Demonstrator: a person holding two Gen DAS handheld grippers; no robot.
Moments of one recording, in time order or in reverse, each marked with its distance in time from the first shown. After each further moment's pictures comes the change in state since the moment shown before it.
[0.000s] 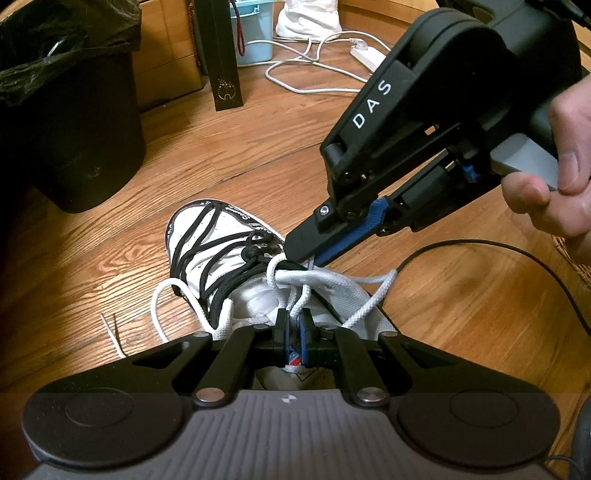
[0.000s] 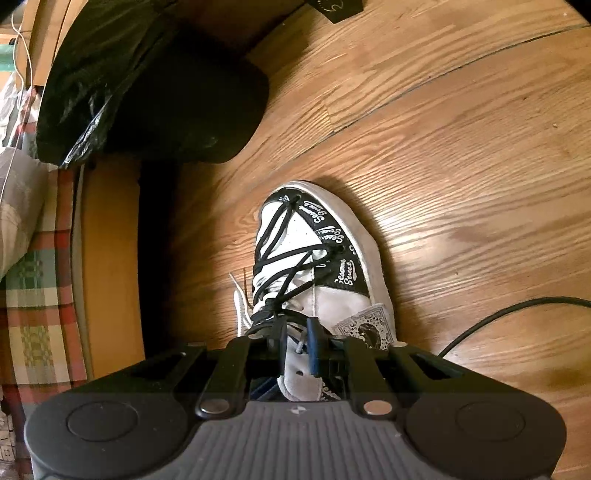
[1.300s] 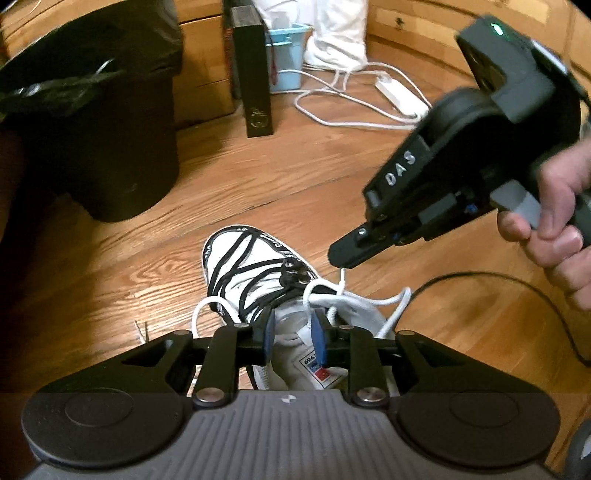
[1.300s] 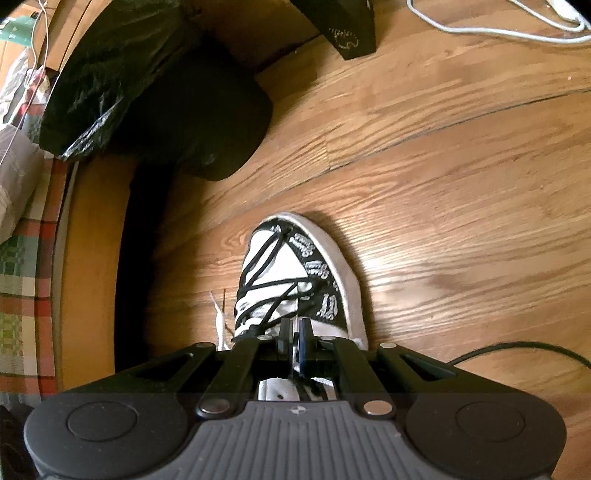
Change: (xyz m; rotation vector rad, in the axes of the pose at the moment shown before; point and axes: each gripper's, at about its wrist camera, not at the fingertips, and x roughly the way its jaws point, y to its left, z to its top) left arm -0.029 0.018 0.001 -0.097 -0.086 0.049; right arm -0.011 0.012 0.005 -0.114 -0.098 -0.103
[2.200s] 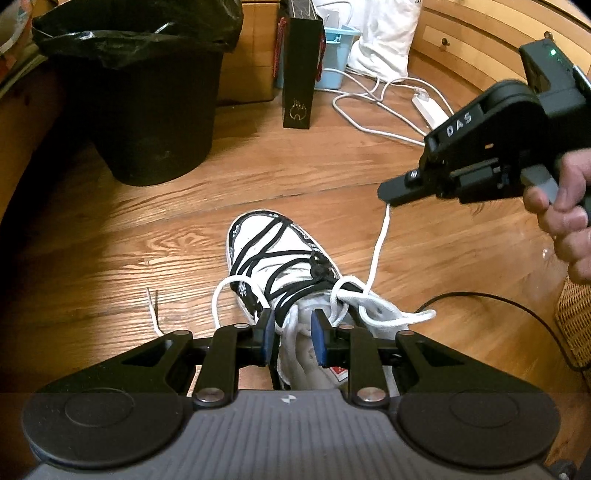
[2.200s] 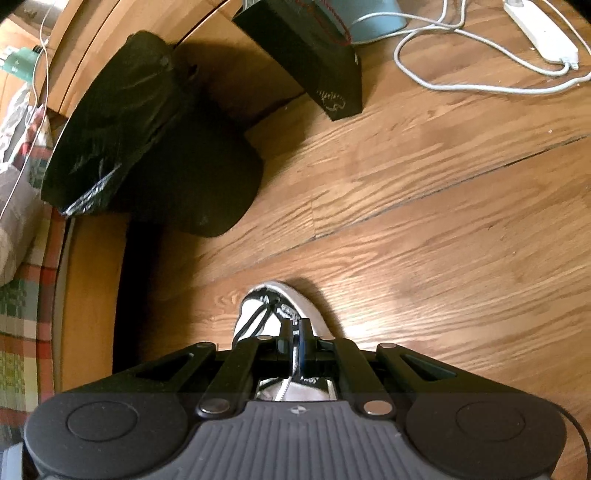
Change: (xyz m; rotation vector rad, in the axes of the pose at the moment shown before) left arm -0.004 0.024 -0.005 -0.150 0.026 -0.002; right arm -0.027 -0.008 0.030 0.004 -0.133 -0.023
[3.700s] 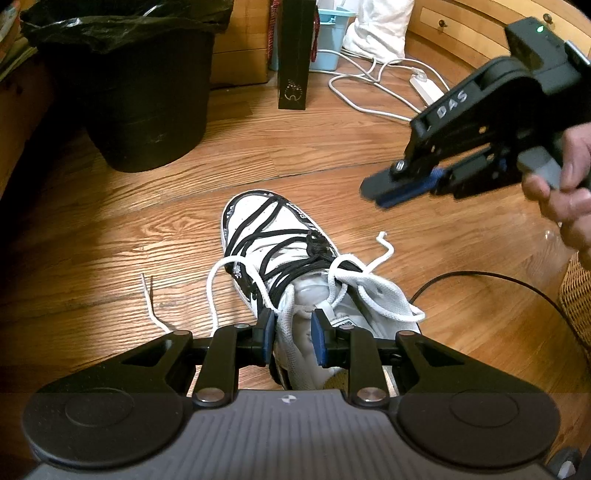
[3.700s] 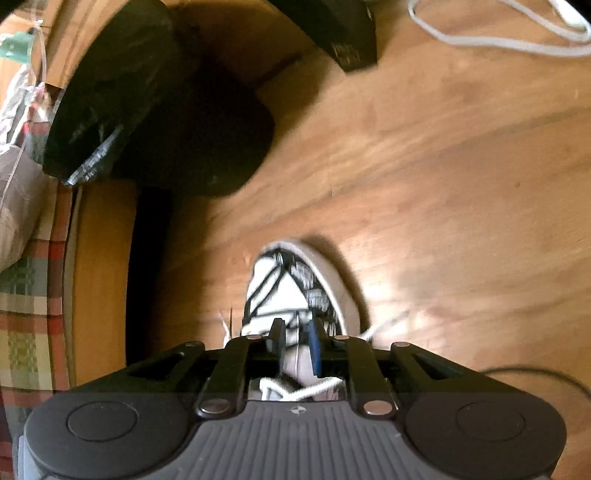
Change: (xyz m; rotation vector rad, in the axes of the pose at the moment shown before) left arm 0.006 -0.007 -0.006 0.032 0.048 0.004; right arm 0.023 0.000 -0.009 0.026 0.161 0.059
